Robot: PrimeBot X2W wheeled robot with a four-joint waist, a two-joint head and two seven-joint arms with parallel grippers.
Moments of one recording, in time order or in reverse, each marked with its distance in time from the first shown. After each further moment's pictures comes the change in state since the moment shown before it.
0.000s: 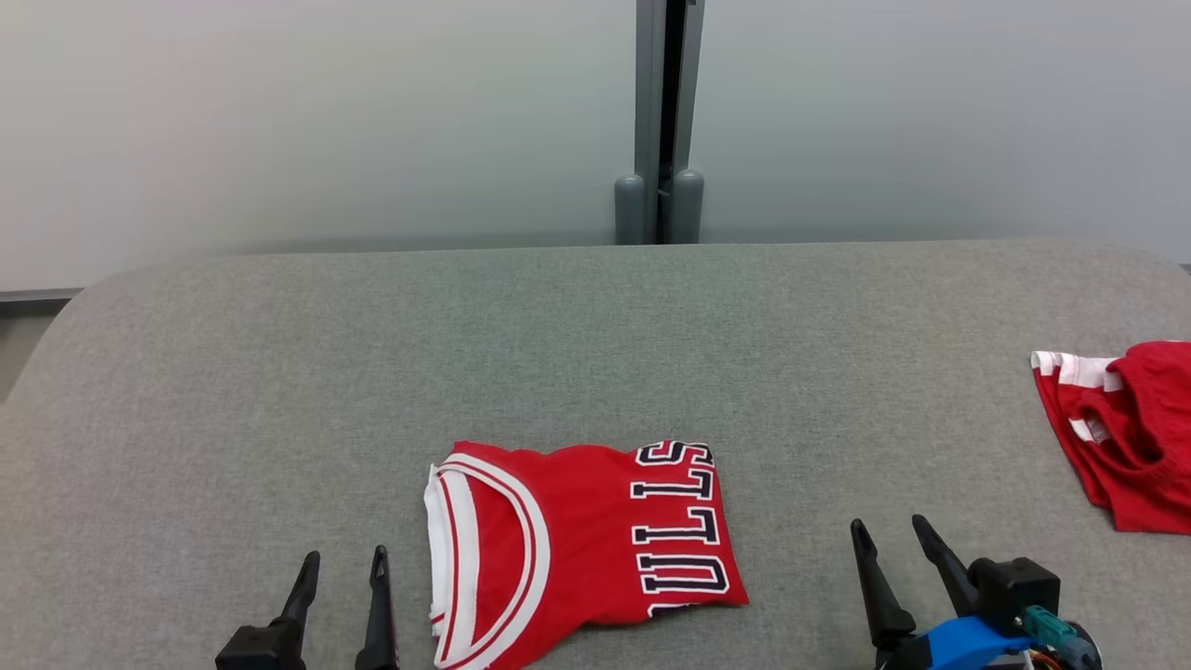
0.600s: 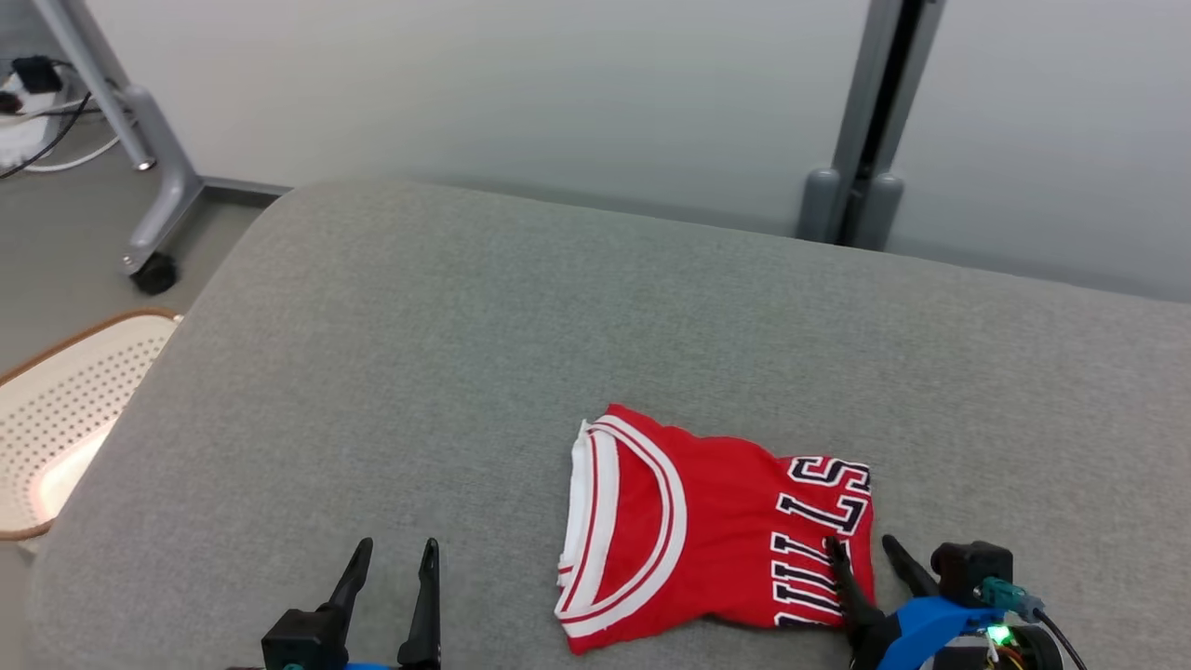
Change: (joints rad) left arm -0.033 0.000 -0.088 0.027 -0.014 -0.029 0.000; right arm -0.174 0.000 0.073 0.332 0.089 0.000 0.000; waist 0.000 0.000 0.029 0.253
